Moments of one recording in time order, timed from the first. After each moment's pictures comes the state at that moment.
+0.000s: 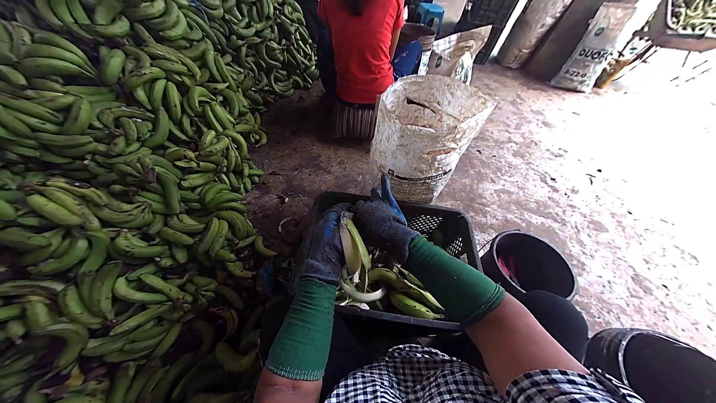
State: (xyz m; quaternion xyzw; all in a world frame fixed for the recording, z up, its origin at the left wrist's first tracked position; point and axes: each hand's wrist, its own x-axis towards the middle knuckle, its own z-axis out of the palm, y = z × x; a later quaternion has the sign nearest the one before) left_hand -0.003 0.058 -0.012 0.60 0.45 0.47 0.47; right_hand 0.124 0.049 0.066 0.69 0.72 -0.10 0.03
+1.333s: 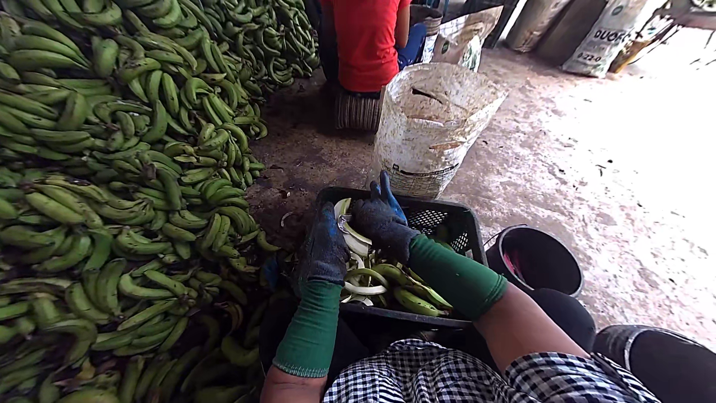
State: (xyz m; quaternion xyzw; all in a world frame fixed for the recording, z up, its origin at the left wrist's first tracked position) left_hand 0.001 0.060 -0.037 0.47 0.52 0.48 0.53; right_hand 0.116 0.060 0.057 0.69 0.72 -0.11 0.03
